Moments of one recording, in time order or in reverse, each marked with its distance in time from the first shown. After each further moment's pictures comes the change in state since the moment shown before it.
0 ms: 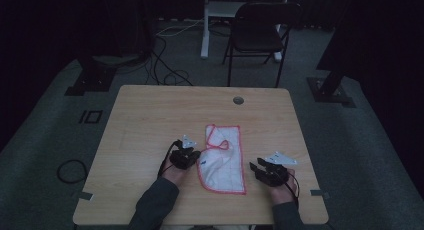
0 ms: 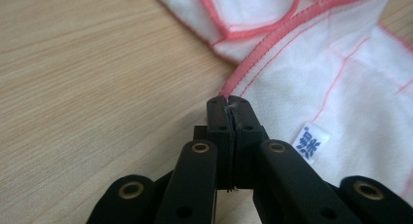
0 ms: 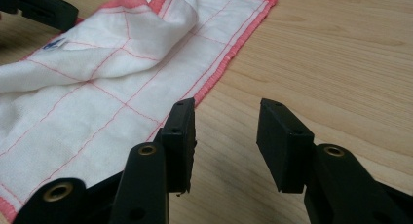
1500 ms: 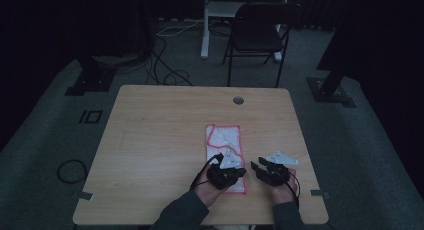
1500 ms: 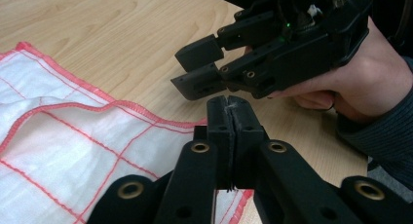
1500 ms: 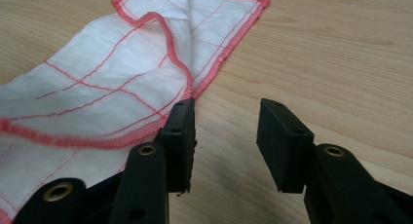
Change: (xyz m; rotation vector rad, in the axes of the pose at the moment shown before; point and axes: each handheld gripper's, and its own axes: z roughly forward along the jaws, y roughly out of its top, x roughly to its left) left arm -0.134 0.036 -0.017 -0.086 -0.321 0.228; right arm -0.003 0.000 -0.001 -0.005 -0.015 0.015
